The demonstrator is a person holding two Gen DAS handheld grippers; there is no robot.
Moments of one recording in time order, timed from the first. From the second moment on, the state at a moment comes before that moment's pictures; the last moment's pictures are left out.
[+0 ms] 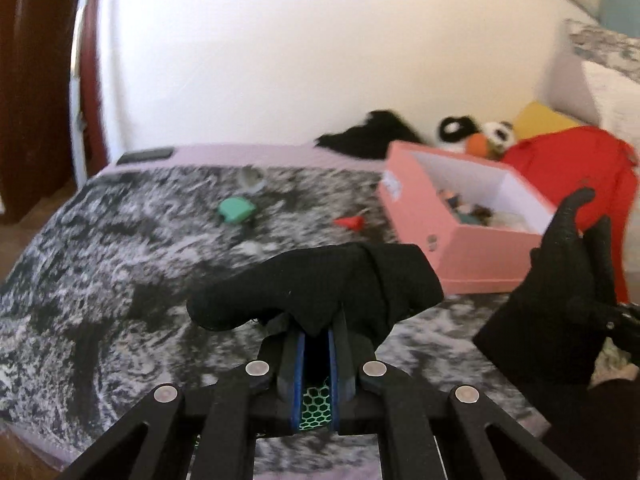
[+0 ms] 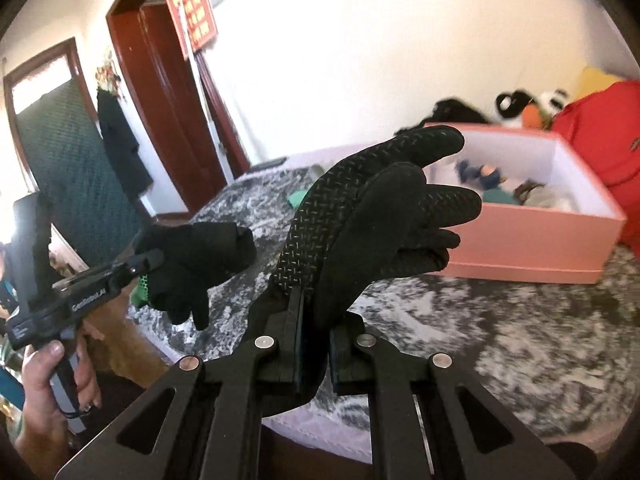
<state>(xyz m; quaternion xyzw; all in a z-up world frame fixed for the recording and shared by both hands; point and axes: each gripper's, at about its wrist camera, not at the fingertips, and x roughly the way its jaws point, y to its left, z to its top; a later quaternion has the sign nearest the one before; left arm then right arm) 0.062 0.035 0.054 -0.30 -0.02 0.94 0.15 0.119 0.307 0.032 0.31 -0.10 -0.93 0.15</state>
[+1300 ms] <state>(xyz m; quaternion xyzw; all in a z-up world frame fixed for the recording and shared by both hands) -0.164 0.325 0.138 -0.27 0.05 0.90 0.34 -0.031 0.493 0.137 0.22 0.02 -0.97 -0.12</state>
